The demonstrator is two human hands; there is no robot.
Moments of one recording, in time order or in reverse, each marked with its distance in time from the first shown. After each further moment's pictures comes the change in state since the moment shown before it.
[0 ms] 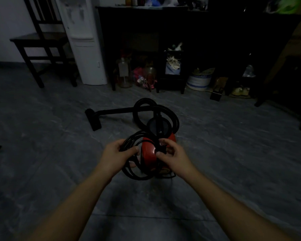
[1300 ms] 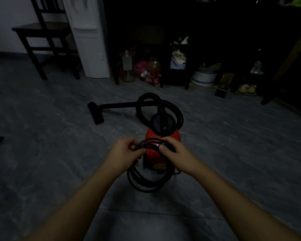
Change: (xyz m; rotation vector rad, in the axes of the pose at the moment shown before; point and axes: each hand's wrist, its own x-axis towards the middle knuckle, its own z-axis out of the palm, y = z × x) left_hand 0.018 -0.017 0.001 0.393 -0.037 0.055; right_hand 0.005 -0.008 -0.003 -0.183 -0.193 -0.086
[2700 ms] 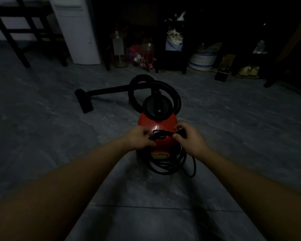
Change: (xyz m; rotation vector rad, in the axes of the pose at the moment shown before) left_hand 0.083 -0.034 0.082 0.213 -0.321 -0.064; right_hand 0.033 0.121 -0.039 -0.337 0.236 0.044
